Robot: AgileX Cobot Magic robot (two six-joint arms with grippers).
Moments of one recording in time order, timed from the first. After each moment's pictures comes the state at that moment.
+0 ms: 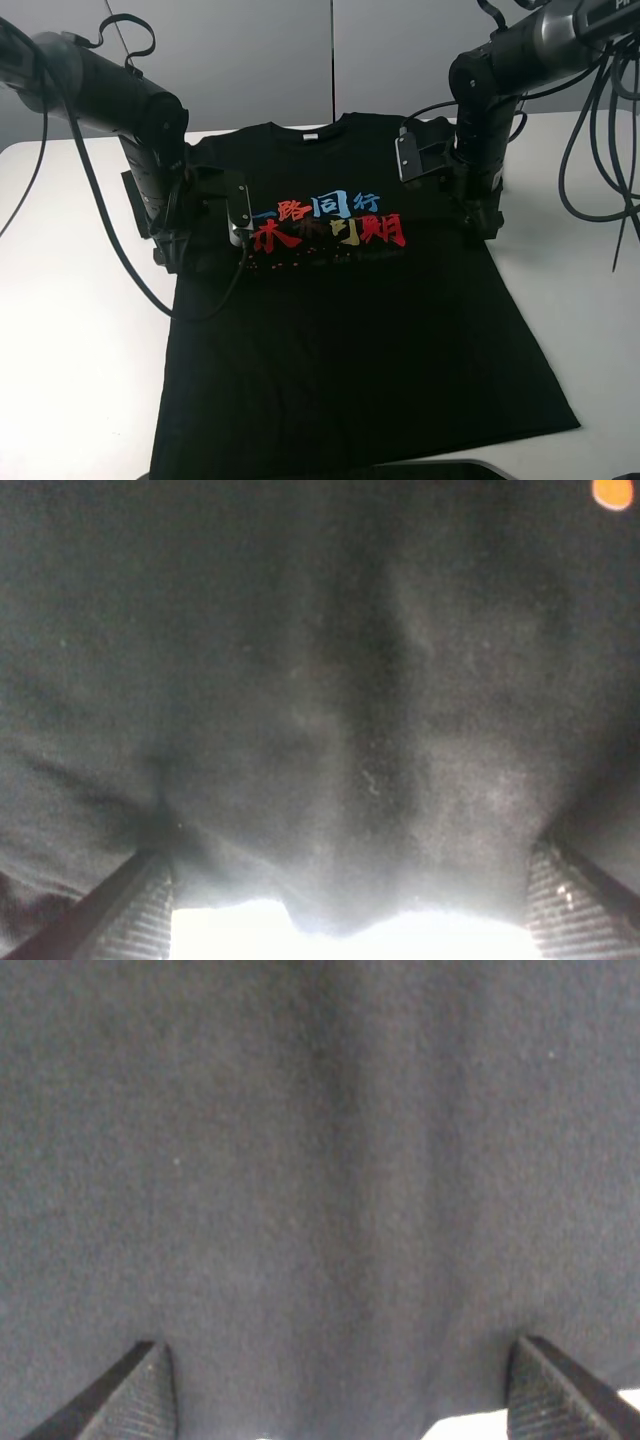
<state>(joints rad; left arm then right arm) -0.60 2.10 -1.22 0.25 0.75 0.71 0.34 2.16 -1.32 -0.22 0.86 -1.01</state>
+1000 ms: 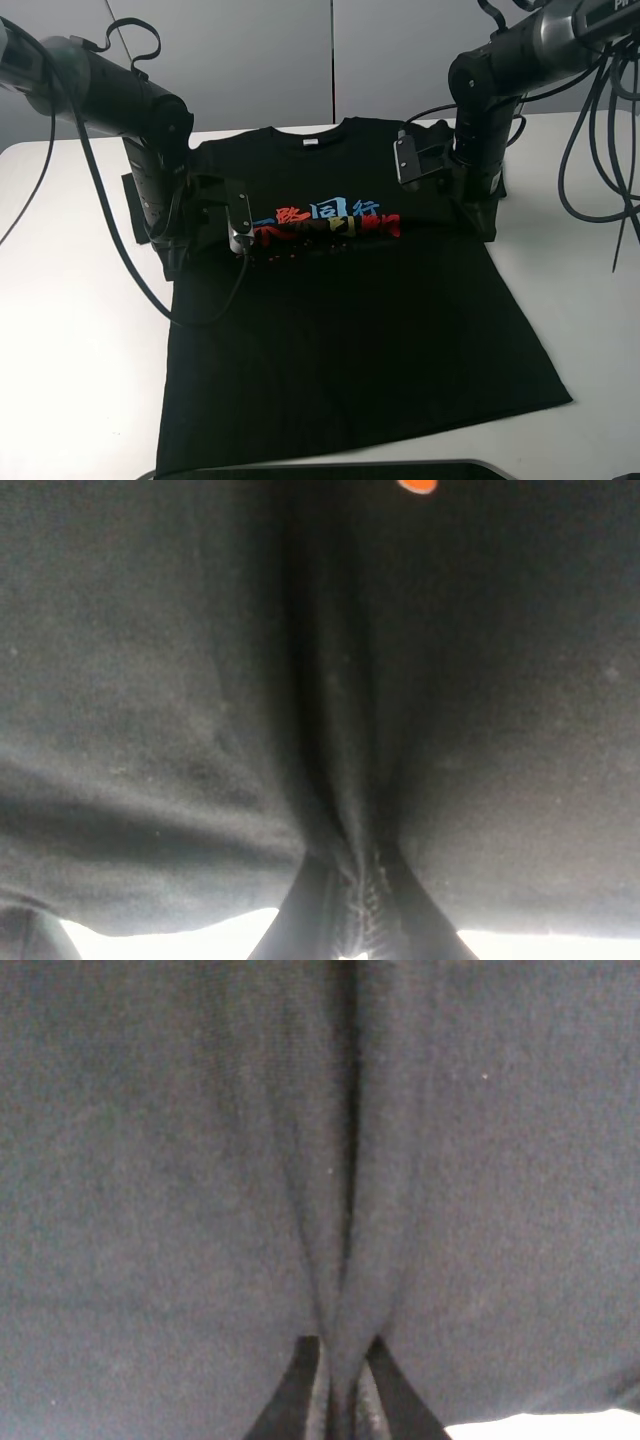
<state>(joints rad) -0.60 2.12 -1.23 0.22 0.82 0.71 0.34 2.16 -1.32 -0.19 0.88 -1.03</state>
